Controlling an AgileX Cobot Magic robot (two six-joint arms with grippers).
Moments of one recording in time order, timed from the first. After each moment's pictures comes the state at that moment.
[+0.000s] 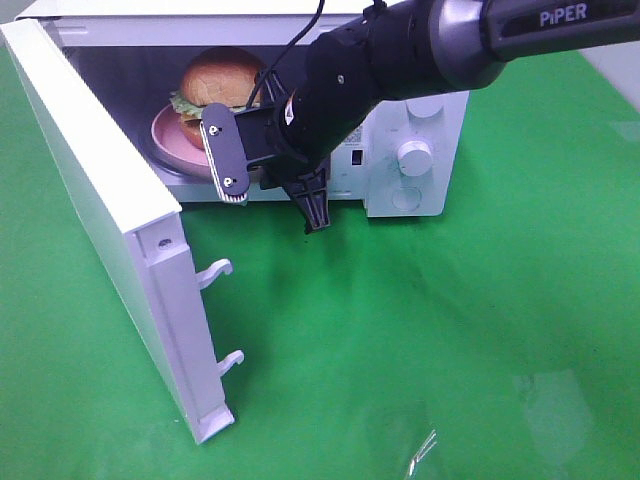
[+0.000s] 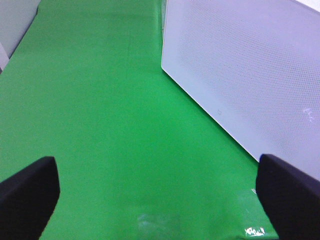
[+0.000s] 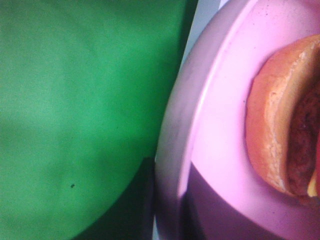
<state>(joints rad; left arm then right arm) -0.01 0.00 -0.52 -0.06 1.08 0.00 0.67 2.13 -1.54 -0.15 0.32 -1.17</state>
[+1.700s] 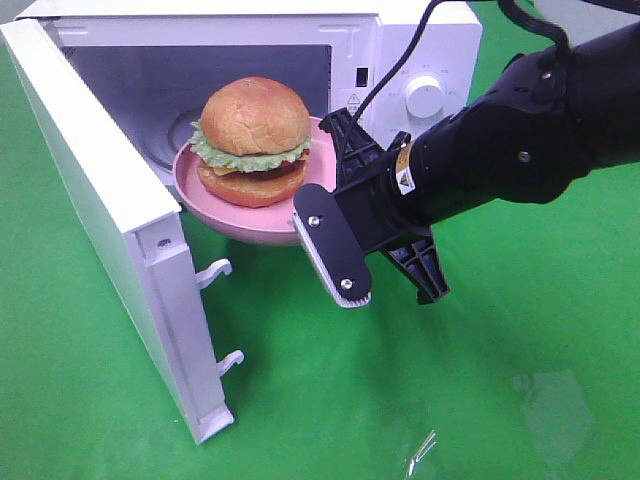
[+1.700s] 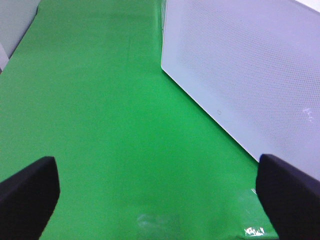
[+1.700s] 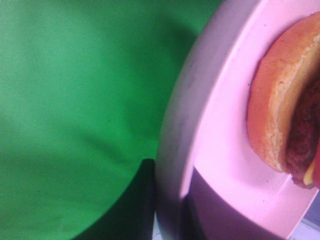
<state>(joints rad) -0.01 0.00 -0.52 -0.06 1.08 0.00 0.69 1.71 -0.93 -0.29 0.13 -1.22</state>
